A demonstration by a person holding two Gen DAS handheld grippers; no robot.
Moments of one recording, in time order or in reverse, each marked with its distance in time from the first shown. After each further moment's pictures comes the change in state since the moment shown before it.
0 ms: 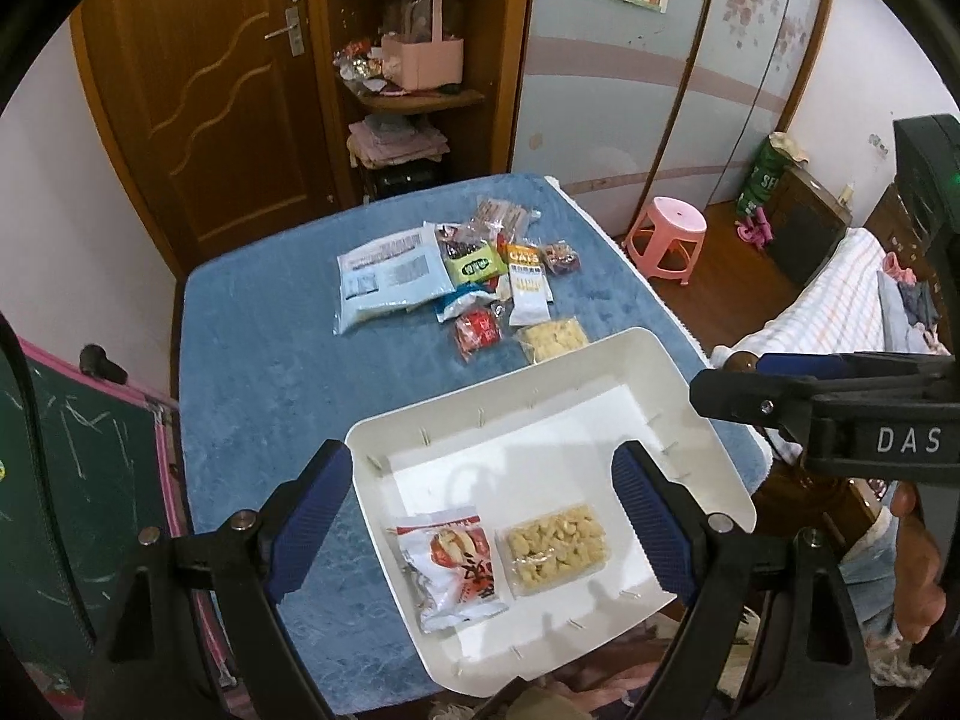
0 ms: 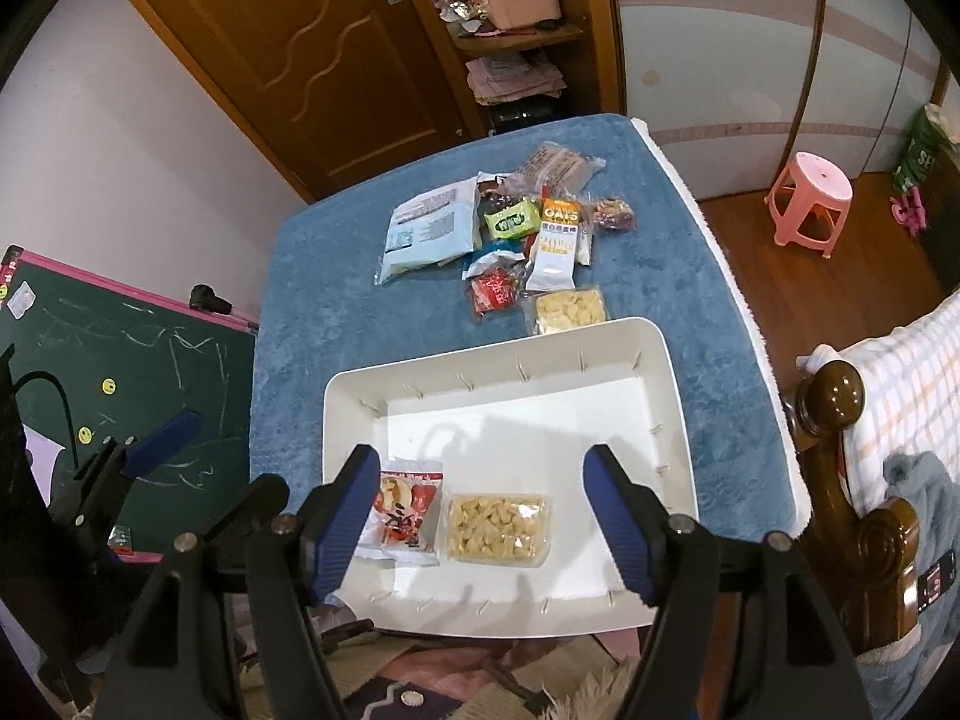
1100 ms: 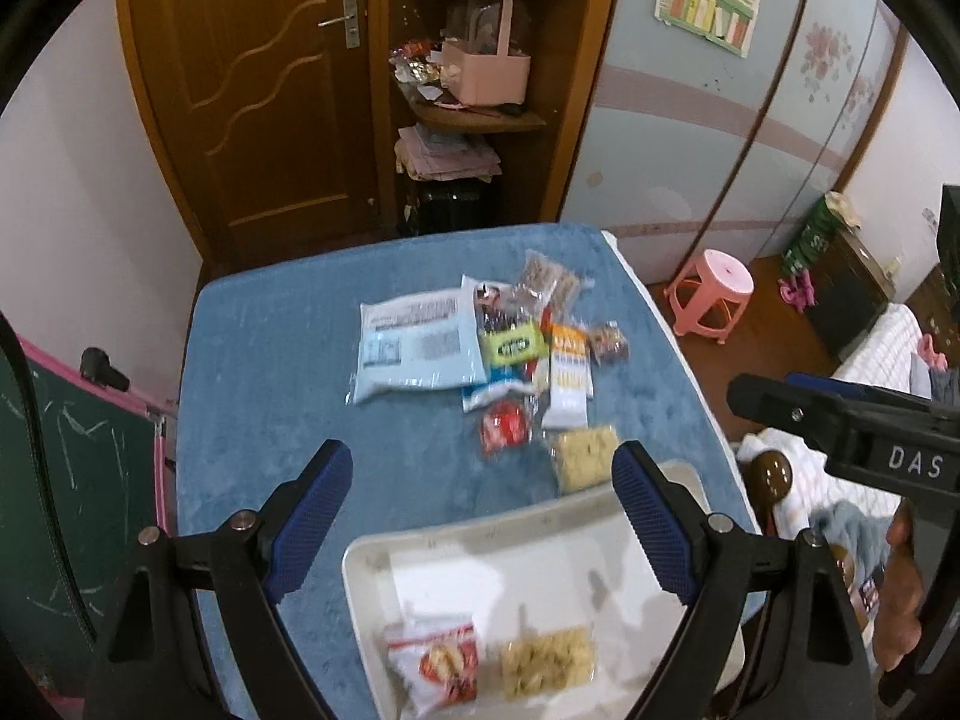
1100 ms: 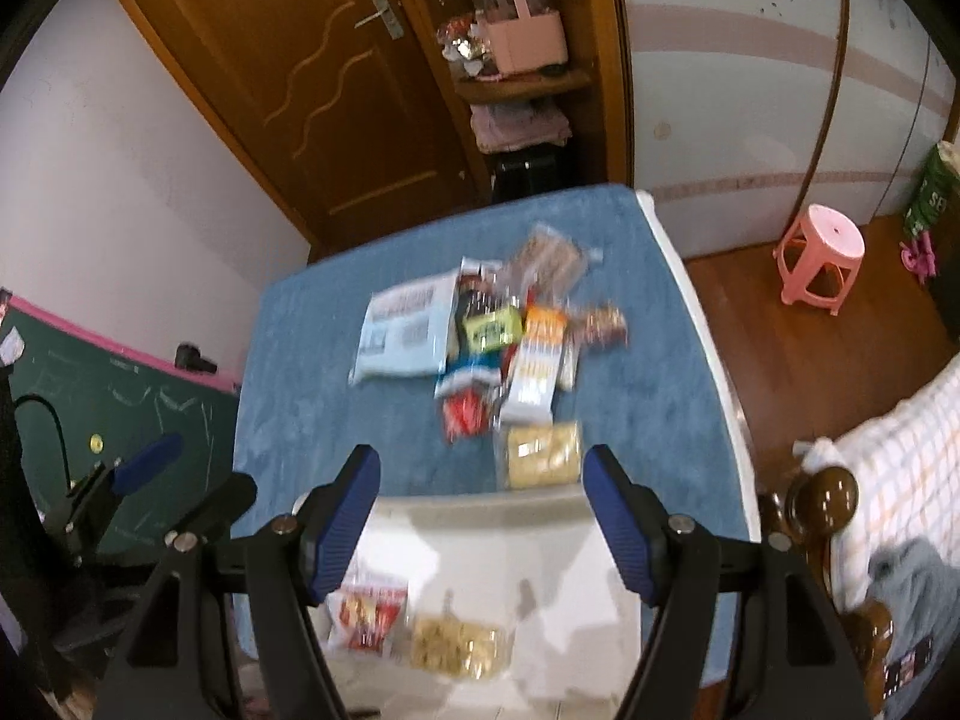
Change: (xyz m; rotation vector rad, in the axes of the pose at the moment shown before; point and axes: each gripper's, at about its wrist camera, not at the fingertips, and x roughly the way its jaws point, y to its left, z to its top) left arm 0.058 0.013 0.099 -0.159 -0.017 0.068; right arm 0.016 -0.025 0.103 -0.032 -0.086 -0.003
